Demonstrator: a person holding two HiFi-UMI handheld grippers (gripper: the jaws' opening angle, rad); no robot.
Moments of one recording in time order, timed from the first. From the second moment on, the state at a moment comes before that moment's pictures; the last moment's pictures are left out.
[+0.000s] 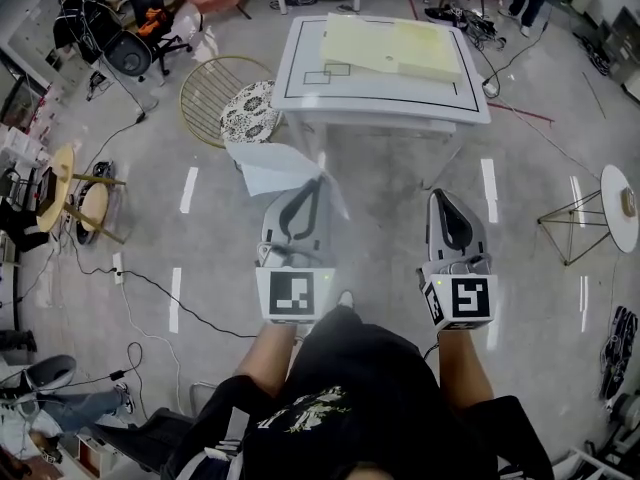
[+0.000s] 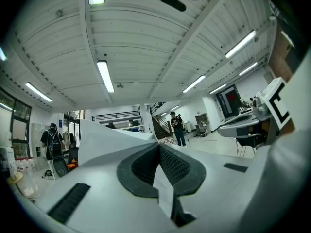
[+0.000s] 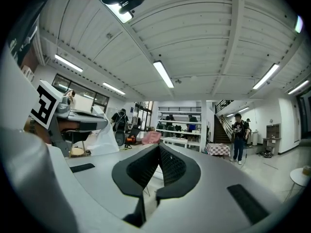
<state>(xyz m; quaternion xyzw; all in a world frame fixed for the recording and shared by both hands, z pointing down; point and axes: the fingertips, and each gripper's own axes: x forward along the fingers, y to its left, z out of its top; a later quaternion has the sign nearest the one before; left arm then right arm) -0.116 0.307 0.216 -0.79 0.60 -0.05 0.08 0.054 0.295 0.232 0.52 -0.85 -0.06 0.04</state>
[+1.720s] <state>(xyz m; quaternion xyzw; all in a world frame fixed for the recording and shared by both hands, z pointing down) -0.129 0.165 0.236 -0.83 0.55 -0.05 0.08 0.030 0.165 0.253 0.56 -0.83 -0.05 0.04</state>
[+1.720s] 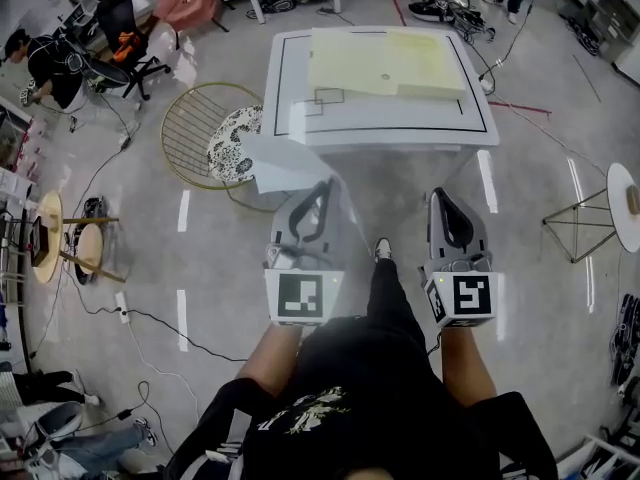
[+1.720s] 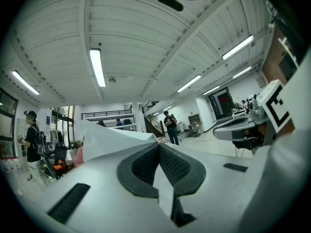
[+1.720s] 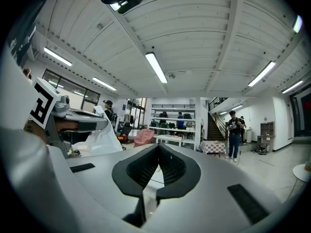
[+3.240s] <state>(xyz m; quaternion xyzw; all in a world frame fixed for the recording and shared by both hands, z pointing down) -0.095 -0.041 0.223 -0.80 0.58 -0.06 0.09 0.050 -0.065 0.242 0.51 -0.86 -0.06 0.03</state>
